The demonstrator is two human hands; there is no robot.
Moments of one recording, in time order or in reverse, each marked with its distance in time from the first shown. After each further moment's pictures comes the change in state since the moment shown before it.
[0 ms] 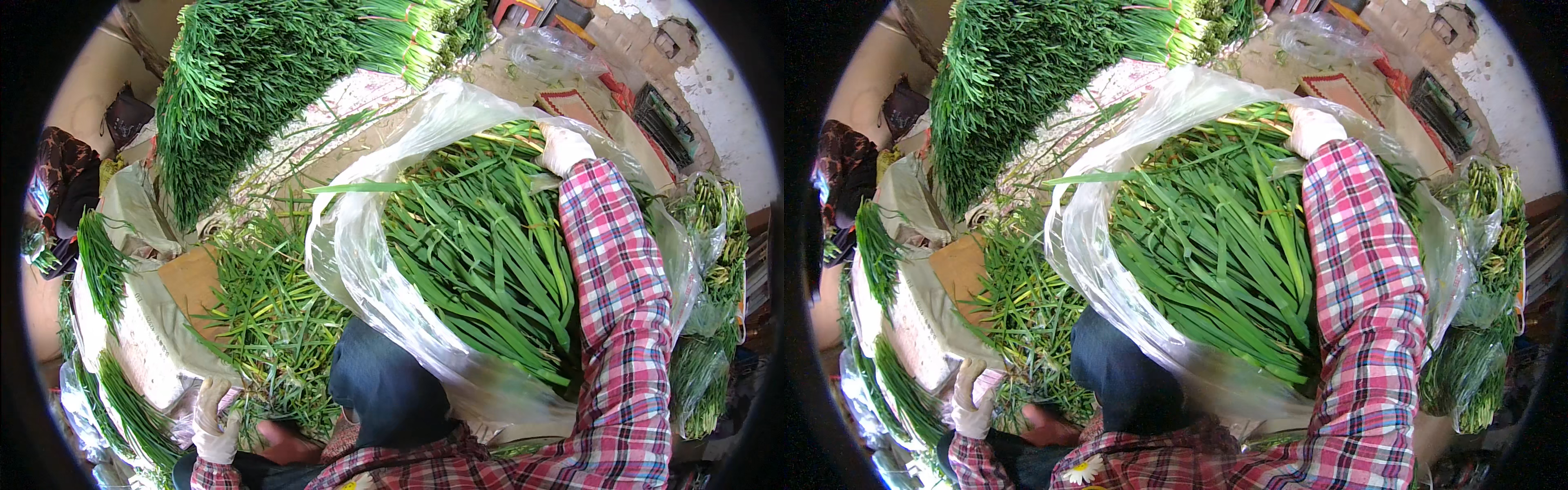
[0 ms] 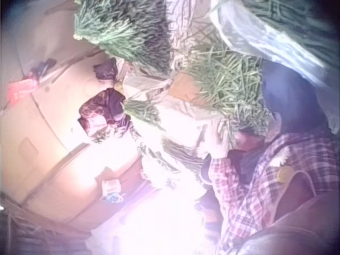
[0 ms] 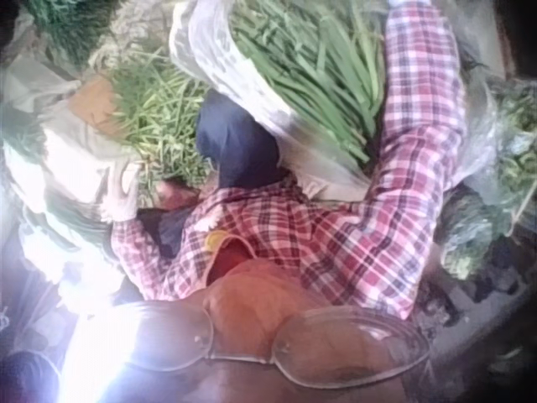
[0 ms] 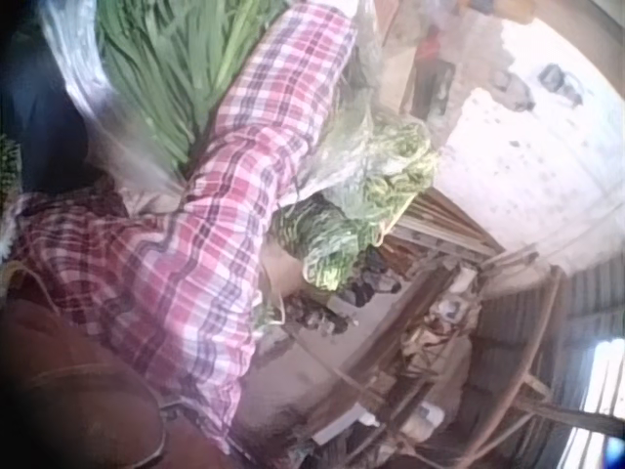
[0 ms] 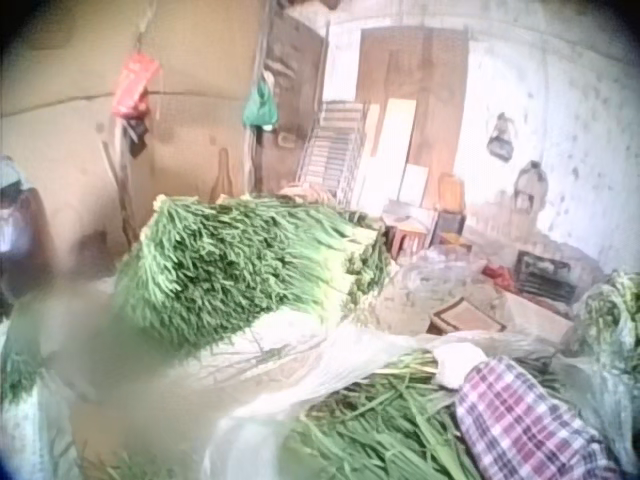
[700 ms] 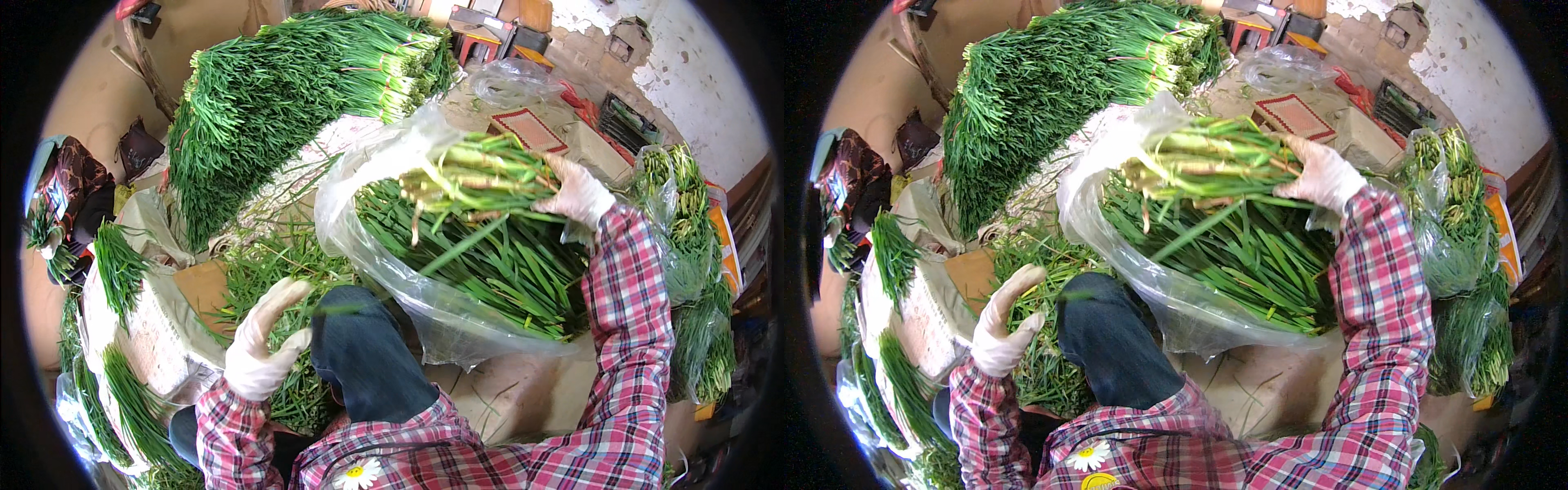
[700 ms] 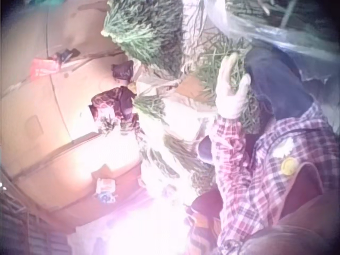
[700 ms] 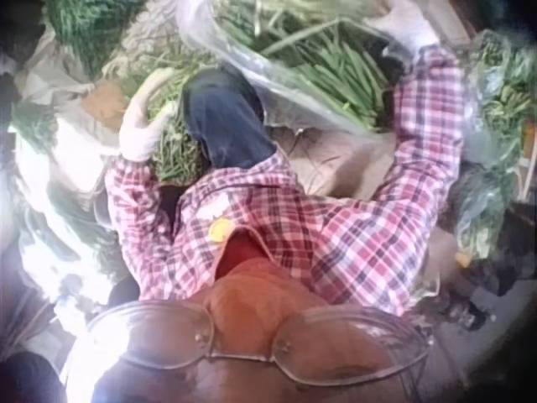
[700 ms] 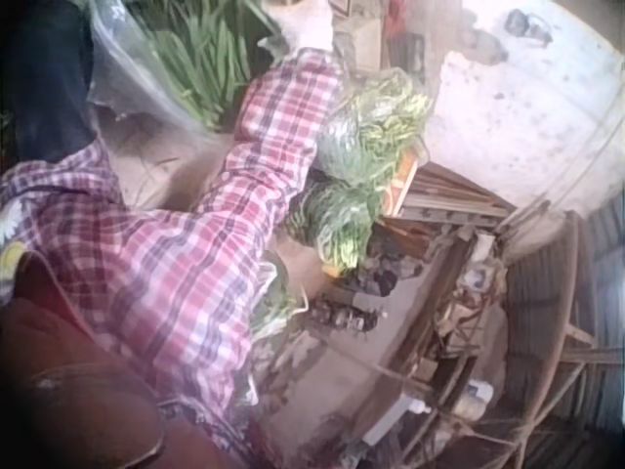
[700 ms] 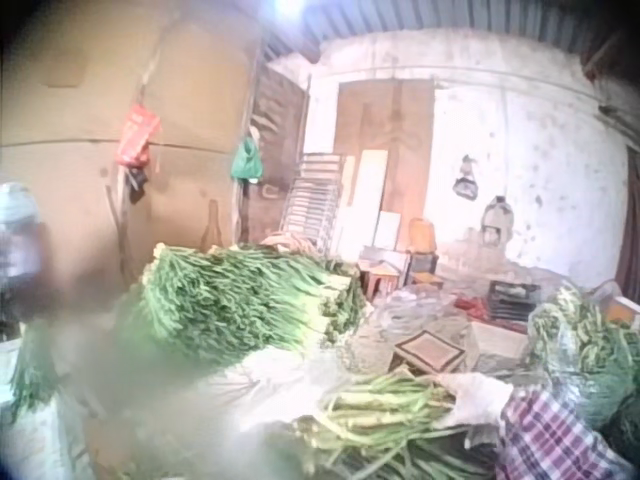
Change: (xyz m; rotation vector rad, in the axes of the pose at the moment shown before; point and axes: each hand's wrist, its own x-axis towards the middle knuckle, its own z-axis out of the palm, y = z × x) left_hand 0.048 0.158 -0.004 -0.399 0.074 0.559; right_hand -0.213 0.034 -0.065 0.570 0.198 -0.372
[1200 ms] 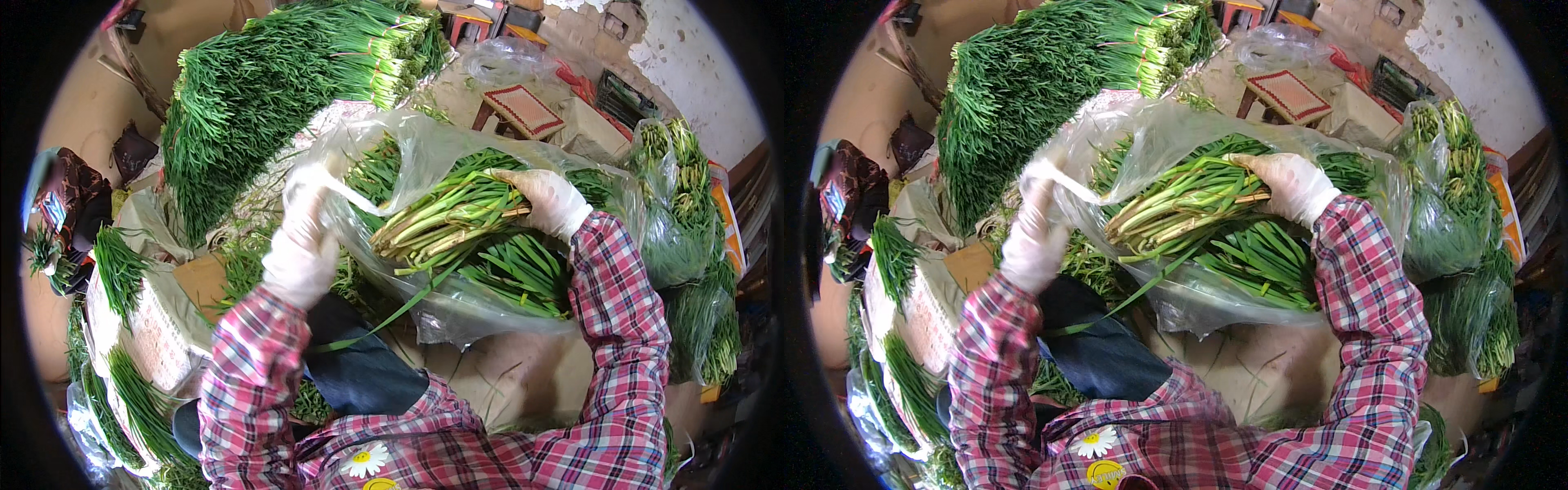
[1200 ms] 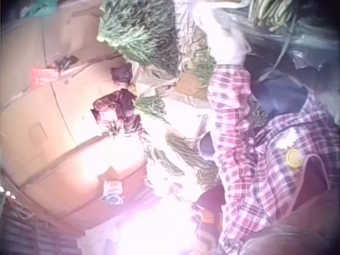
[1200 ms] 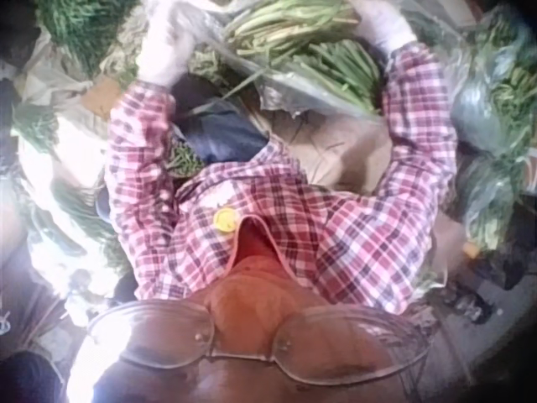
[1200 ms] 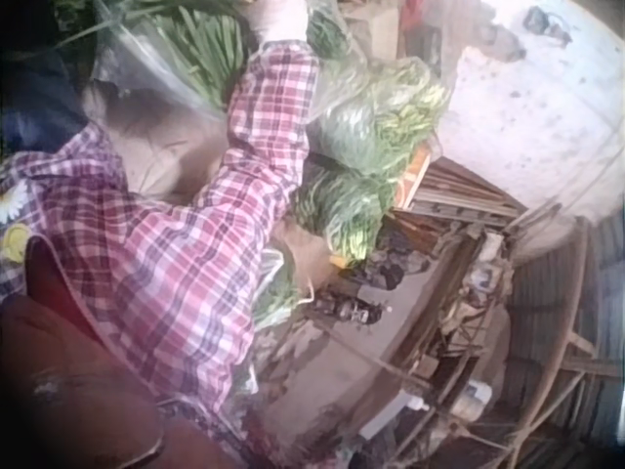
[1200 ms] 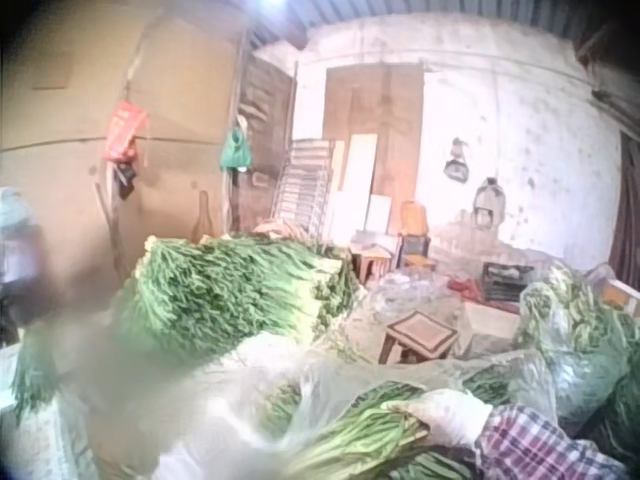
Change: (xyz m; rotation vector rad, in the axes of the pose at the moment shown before) left_hand 0.101 0.008 0.056 0.109 0.193 0.284; right_hand -0.026 0.005 0.044 -0.365 -0.077 -0.269
